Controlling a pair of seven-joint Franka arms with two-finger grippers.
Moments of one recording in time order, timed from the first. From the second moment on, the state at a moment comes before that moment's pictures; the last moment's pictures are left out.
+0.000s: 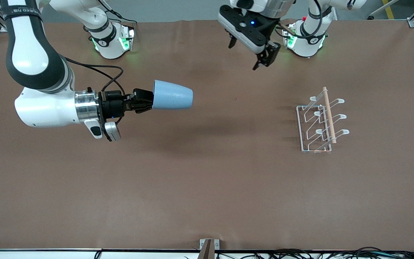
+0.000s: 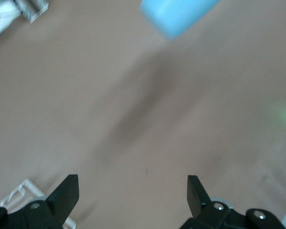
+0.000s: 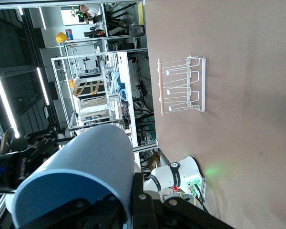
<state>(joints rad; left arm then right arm) -0.45 0.12 -0.30 -1.36 -0.10 1.69 0.06 0.29 0.26 -0.04 -1.73 1.35 1.68 -0.27</state>
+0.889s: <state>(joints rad) -0.54 0.33 -0.32 -1.32 -0.06 2.05 0.23 0.33 0.29 -0.04 -1.73 1.35 1.67 -0.31</state>
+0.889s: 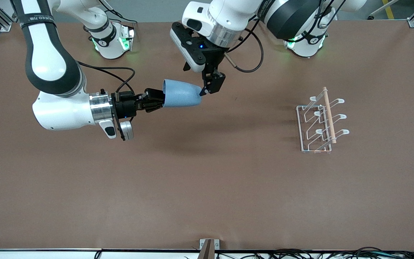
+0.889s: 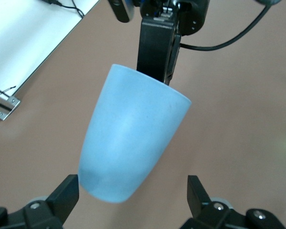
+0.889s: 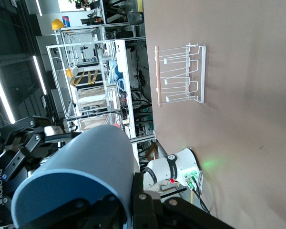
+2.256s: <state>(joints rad) -0.56 0.41 -0.32 -1.31 -0.06 2.10 0.42 0.35 0.29 -0.05 -1.73 1.33 1.66 -0.37</state>
